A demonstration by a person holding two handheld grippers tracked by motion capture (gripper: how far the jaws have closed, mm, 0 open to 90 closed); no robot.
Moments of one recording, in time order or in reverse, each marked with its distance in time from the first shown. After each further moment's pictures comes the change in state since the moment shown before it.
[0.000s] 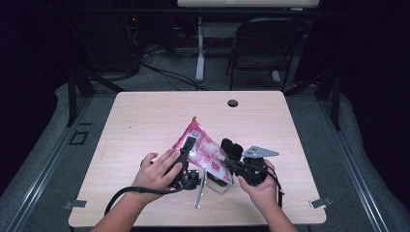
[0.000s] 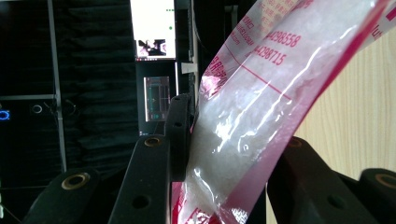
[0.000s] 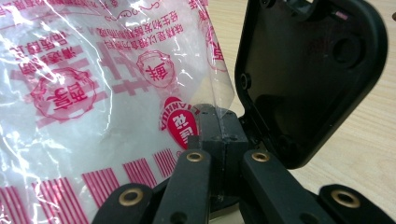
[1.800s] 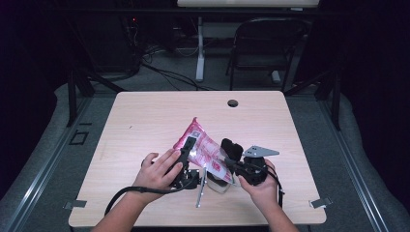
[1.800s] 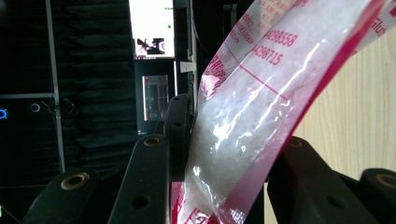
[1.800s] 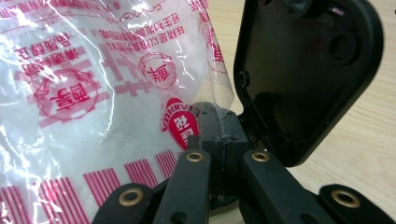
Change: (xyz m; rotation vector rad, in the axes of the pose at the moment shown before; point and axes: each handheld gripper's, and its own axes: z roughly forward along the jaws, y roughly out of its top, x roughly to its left) left arm -0.003 0.000 0.002 0.007 -0.002 -0.003; right arm -0.002 0.000 0.000 0.005 0.006 0.007
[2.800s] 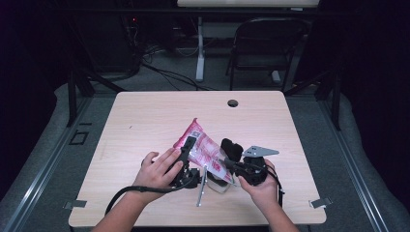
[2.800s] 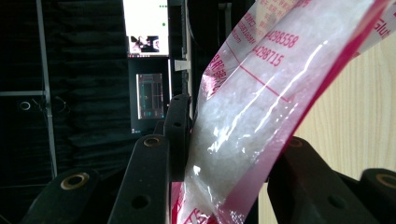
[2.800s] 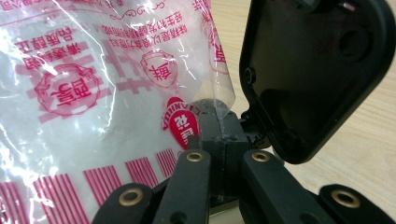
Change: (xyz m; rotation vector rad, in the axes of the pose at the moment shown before) left arm 0.005 0.001 0.001 0.005 -0.025 -0.011; right arm 0.001 0.001 -0.001 0.023 0.017 0.006
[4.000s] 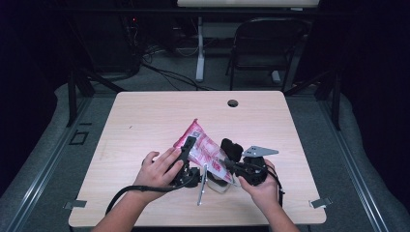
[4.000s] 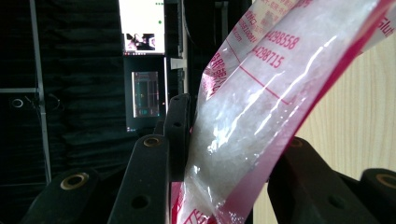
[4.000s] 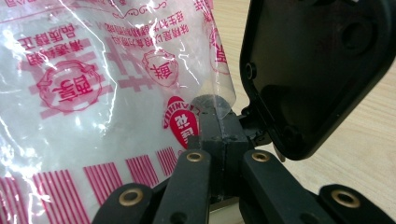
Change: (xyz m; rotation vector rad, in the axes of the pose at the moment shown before) left arm 0.000 0.000 0.003 0.007 -0.017 -0.009; right arm -0.001 0.000 0.000 0.017 0.005 0.001
